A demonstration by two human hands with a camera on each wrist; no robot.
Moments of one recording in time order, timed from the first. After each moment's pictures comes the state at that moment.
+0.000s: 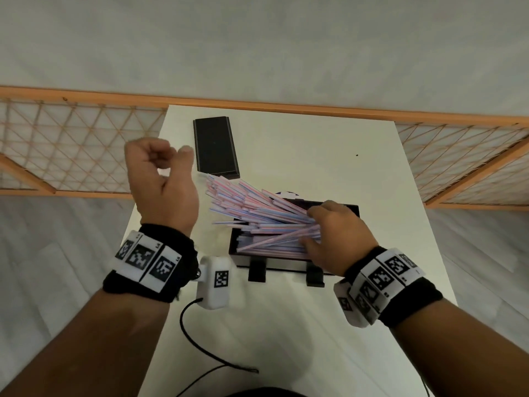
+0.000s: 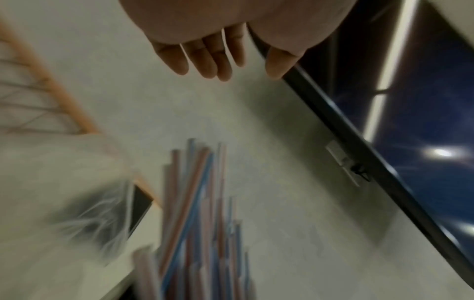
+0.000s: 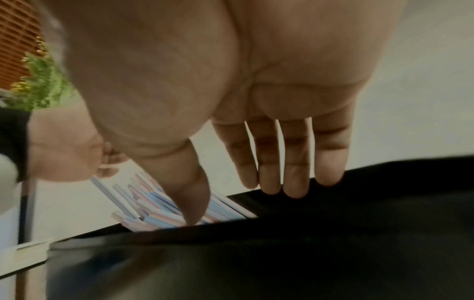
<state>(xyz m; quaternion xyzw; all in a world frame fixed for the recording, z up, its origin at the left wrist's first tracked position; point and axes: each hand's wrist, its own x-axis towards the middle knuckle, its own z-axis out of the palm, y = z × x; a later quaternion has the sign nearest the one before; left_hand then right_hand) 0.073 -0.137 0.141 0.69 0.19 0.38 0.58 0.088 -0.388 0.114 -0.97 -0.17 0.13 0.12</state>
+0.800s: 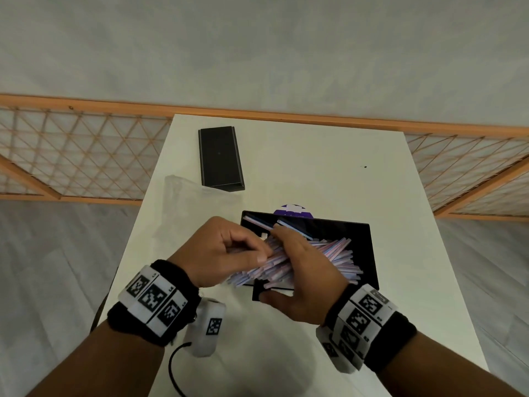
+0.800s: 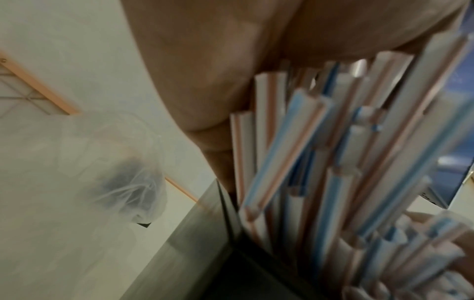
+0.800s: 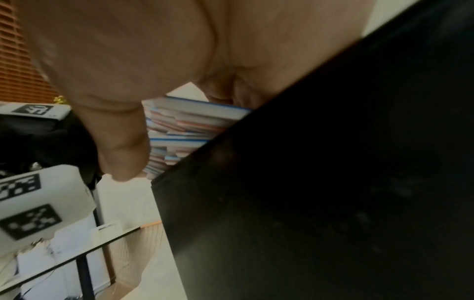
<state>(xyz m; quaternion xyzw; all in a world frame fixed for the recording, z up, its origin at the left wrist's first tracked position) 0.059 -0.137 0.099 0.78 -0.11 -0.09 0.61 0.070 -0.357 0.075 -0.88 -0.30 0.18 0.31</state>
